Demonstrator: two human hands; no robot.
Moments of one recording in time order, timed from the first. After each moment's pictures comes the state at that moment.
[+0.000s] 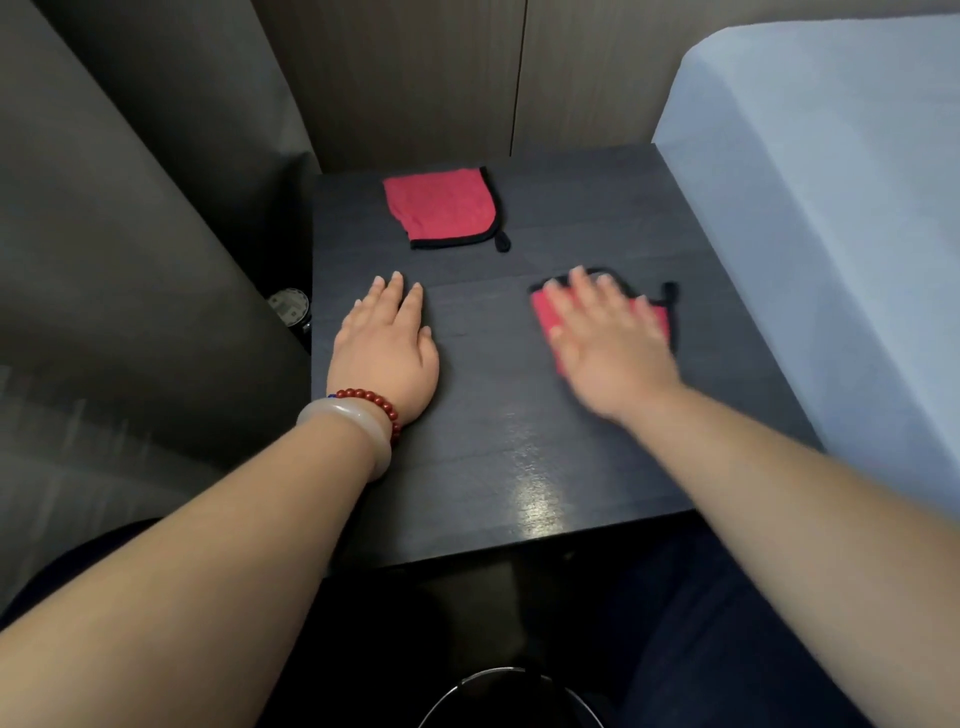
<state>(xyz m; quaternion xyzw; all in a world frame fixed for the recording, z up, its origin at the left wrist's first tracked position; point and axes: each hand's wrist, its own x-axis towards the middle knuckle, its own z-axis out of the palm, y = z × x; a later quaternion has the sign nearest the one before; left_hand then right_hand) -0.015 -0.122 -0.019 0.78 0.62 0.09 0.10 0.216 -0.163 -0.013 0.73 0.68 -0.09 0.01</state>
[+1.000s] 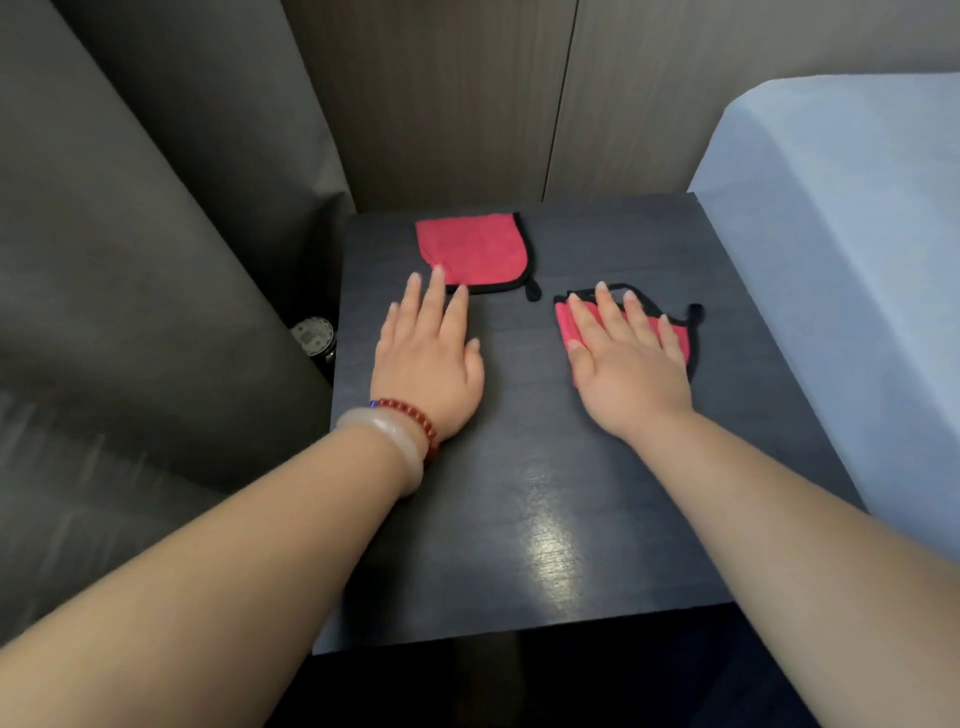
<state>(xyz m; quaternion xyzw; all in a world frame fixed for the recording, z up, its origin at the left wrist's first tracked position) 0.005 -0.094 -0.007 0.78 0.61 0.12 0.07 0.210 -0.114 -0.019 0.74 0.67 -0.07 -0.01</state>
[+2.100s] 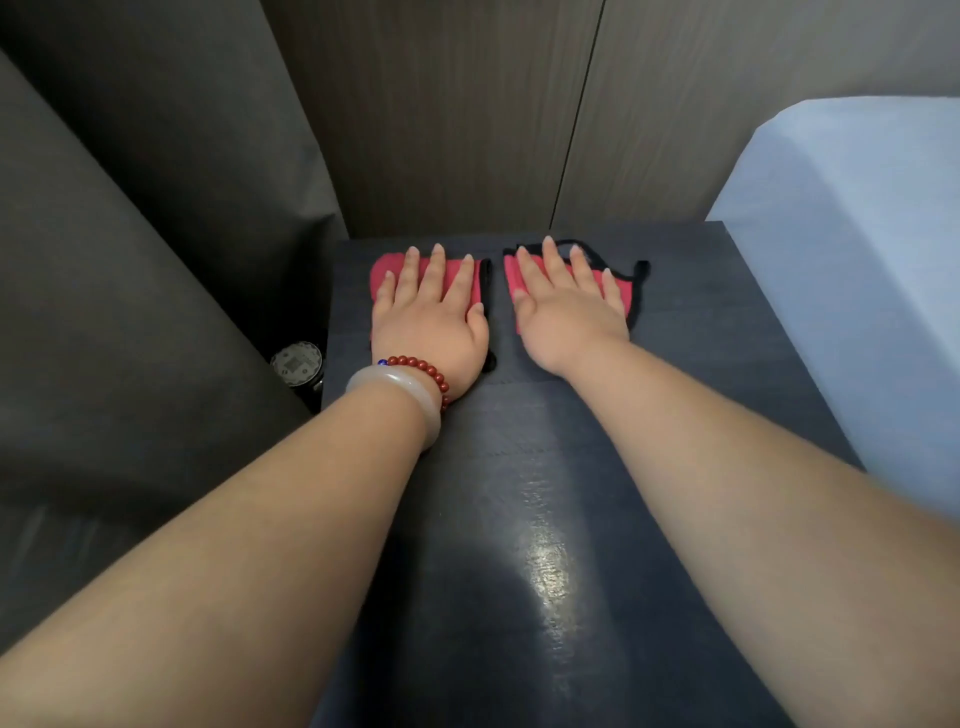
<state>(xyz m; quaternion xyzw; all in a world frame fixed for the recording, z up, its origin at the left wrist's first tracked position) 0.016 0.016 -0.024 0.77 0.64 0.03 0.03 0.164 0.011 -0.013 0.74 0.66 -0.14 0.01</state>
